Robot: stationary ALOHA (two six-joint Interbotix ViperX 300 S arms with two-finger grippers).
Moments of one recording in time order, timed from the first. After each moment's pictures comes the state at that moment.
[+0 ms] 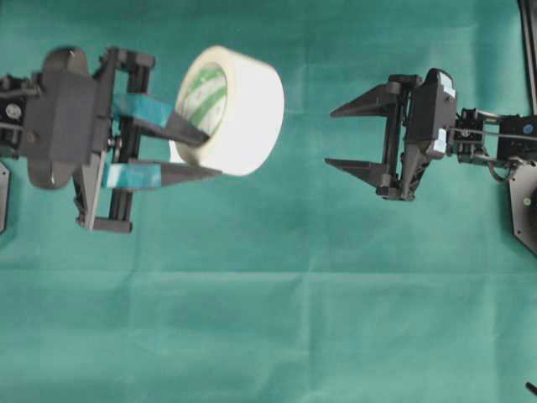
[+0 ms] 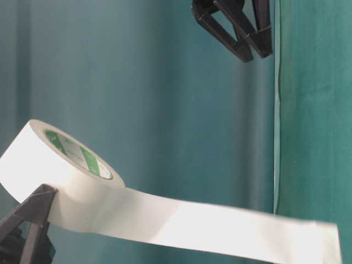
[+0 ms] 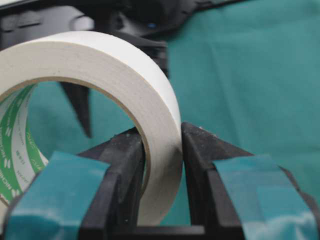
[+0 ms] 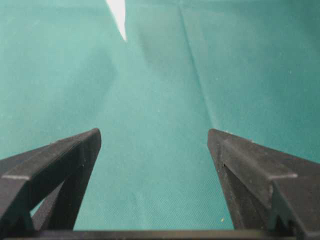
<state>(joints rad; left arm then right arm) -0.01 -0.46 0.54 -0.02 0.20 0.23 -0.20 -0.21 1.08 -0.02 -0.50 0.08</state>
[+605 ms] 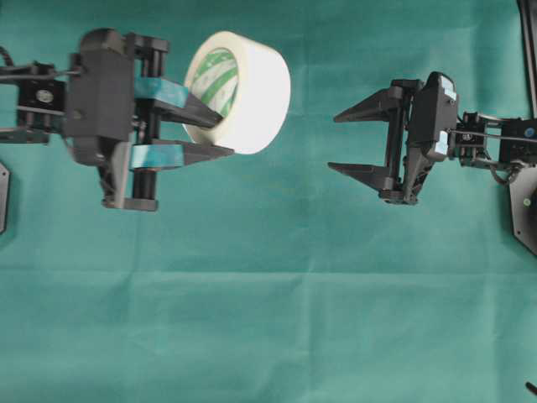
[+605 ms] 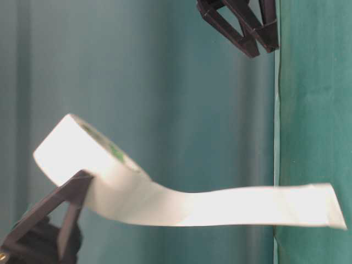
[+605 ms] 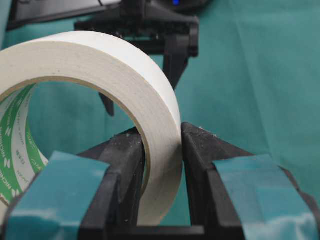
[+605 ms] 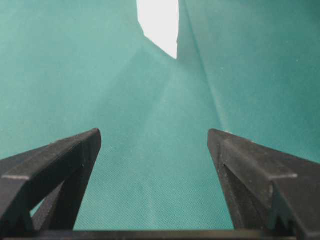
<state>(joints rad) 0.04 -0.39 0.55 -0.02 0.19 0.23 -0.19 -0.22 1.09 -0.02 -0.50 0.10</state>
